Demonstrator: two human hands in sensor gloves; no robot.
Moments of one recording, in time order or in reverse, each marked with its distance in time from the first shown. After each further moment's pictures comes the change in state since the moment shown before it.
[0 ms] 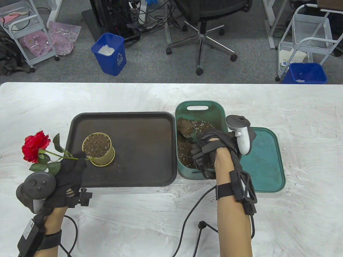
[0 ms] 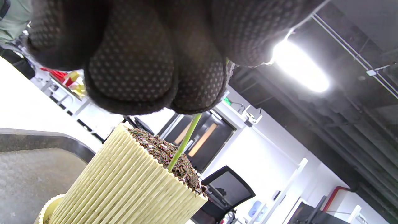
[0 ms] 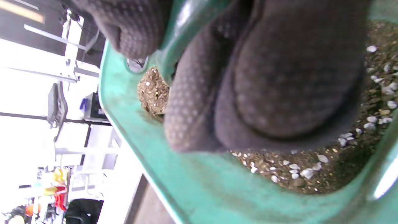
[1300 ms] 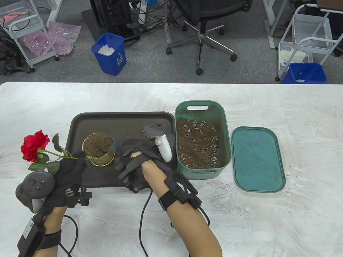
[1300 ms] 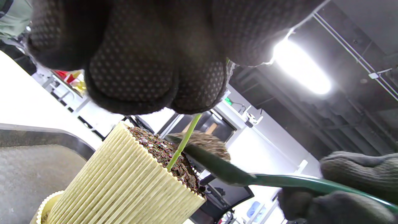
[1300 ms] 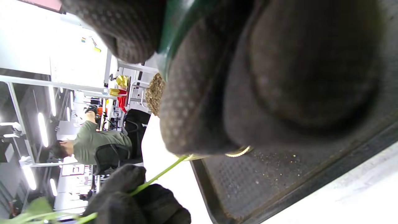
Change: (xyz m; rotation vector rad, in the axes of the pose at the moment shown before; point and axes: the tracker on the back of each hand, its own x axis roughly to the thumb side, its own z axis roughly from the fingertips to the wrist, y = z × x) left_hand -0.001 0.001 -0.001 -0.006 0.009 0.020; right_hand 0.054 0.231 0.016 0.317 -0.273 0.140
